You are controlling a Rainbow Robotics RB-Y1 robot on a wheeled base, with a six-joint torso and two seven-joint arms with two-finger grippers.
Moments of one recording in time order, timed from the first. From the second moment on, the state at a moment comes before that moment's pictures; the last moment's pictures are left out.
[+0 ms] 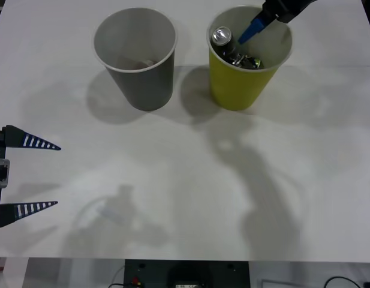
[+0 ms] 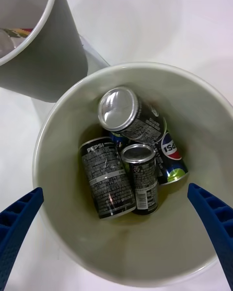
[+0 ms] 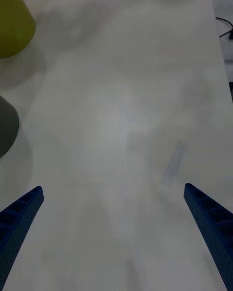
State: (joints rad) right arm -1.34 -0.74 0.39 -1.06 1.91 -1.53 -1.12; left arm 0.26 1.13 0.26 -2.01 -1.31 -1.13 -0.09
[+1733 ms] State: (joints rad) right arm -0.36 -0.93 -0.23 -1.97 1.63 -1.57 -0.68; left arm 0.26 1.13 0.26 -2.01 -1.31 -1.13 -0.09
